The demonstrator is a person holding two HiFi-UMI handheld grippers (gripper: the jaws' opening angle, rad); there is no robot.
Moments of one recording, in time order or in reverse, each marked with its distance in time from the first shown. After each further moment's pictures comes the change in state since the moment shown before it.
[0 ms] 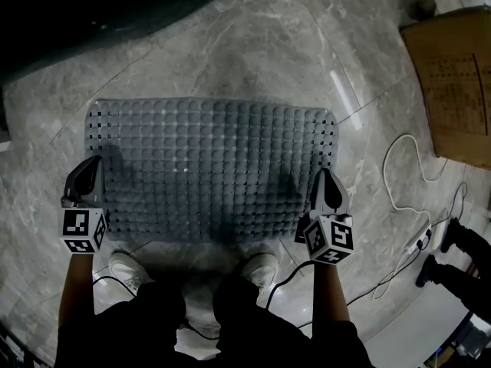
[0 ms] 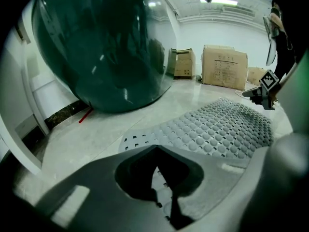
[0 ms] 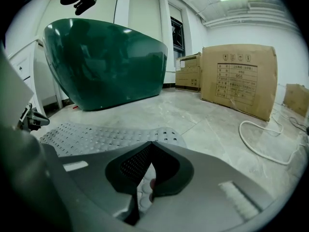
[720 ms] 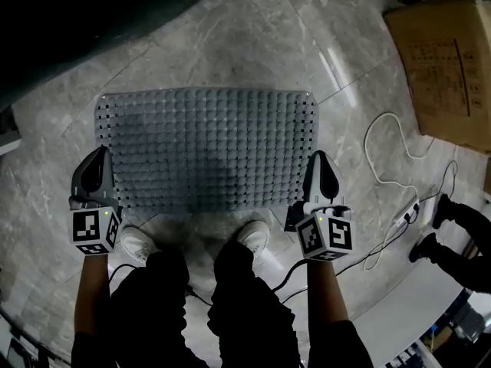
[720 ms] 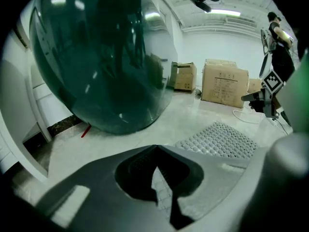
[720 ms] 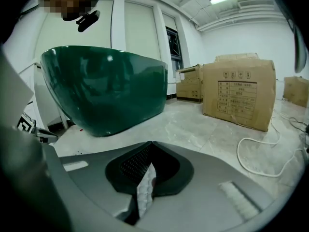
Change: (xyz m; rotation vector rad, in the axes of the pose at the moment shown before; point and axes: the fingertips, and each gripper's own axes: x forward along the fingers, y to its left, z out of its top) left arm -0.058 -0.020 0.101 -0.059 -0.089 -0.009; right arm -0.068 0.038 0.116 0.082 -0.095 0.036
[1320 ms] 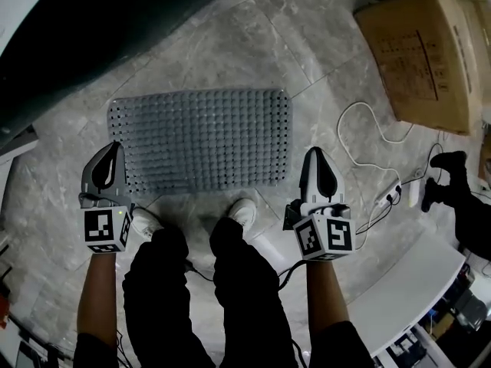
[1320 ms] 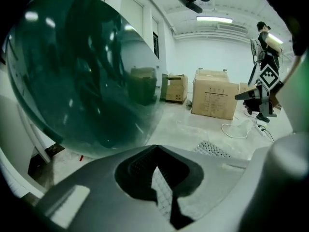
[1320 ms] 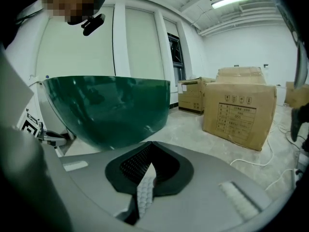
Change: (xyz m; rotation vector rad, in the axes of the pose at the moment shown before) left arm -0.064 -0.042 0.135 0.044 -0.049 -0.080; right arm -0.082 0.012 0.124 0.026 0.001 0.012
